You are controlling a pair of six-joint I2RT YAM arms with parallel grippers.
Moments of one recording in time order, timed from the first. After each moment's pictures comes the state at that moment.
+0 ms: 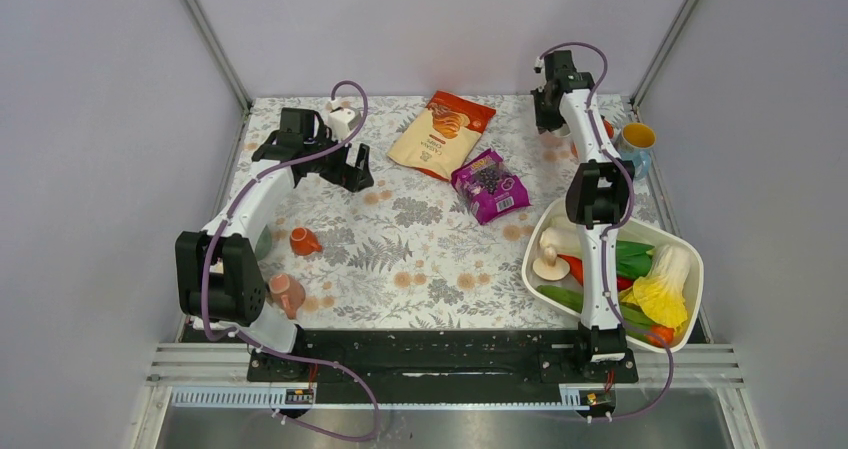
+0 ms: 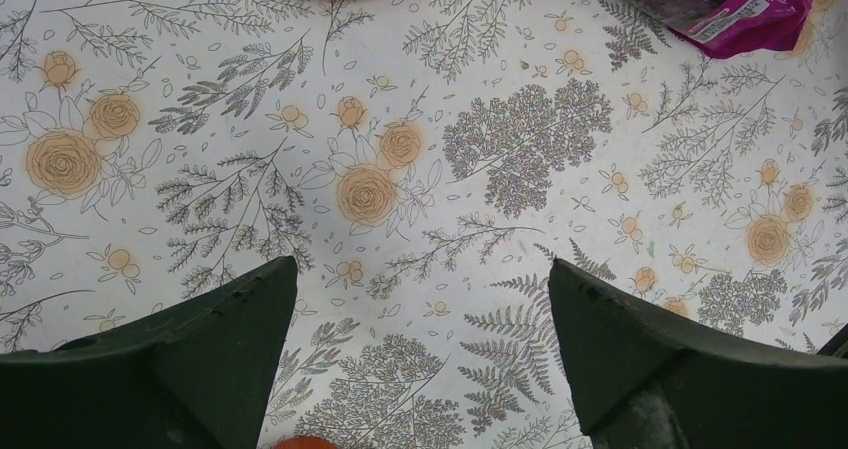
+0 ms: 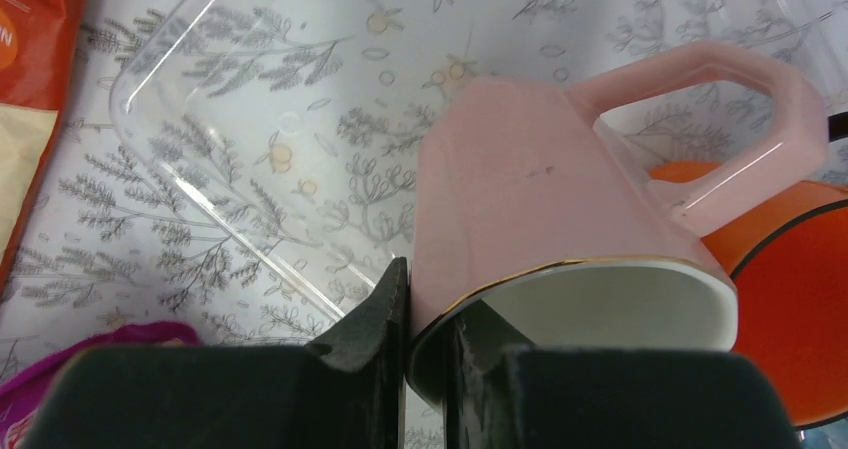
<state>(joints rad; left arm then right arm) -0.11 1.56 1.26 -0.52 0.51 0.25 0.08 2.56 2.59 -1.02 0.06 -0.02</state>
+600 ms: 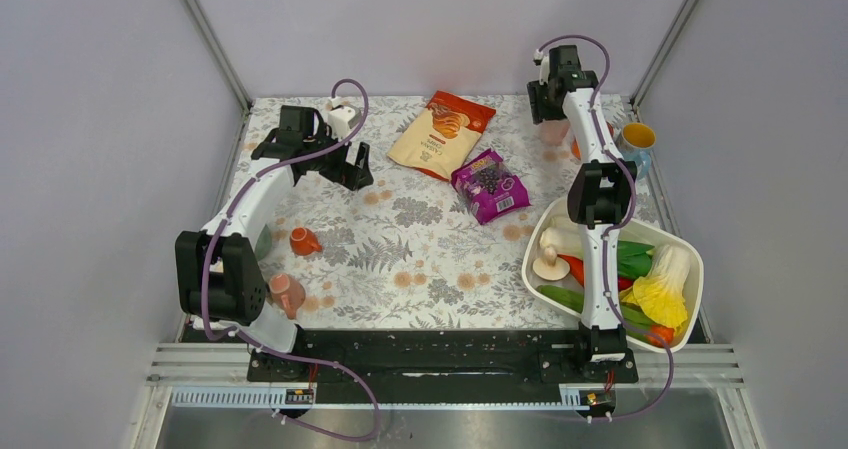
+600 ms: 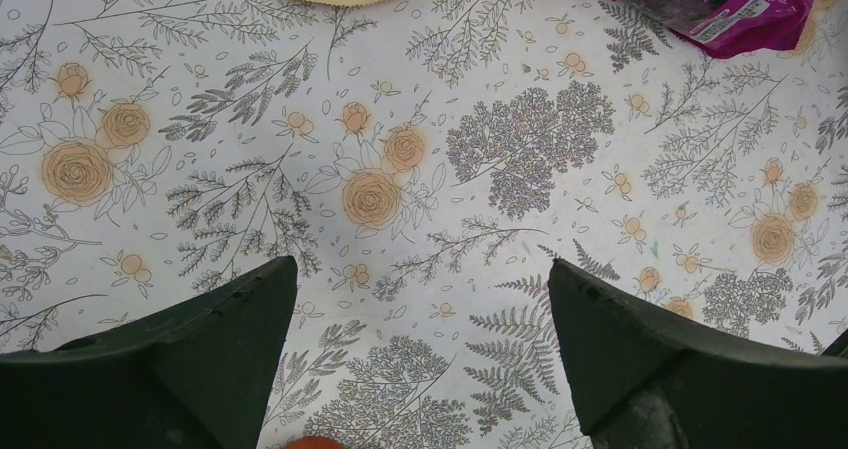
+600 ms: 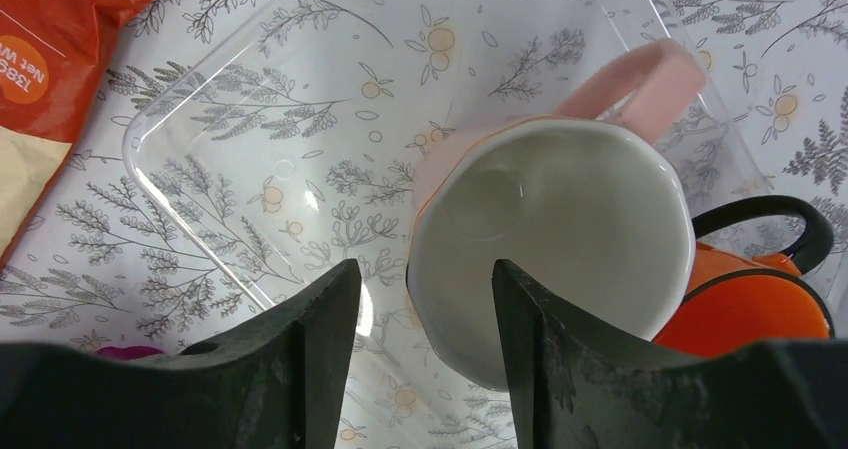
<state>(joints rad) -0.11 1.57 1.28 -0.53 0.51 0.26 0.07 2.57 2.60 -0.94 0.04 -0.11</state>
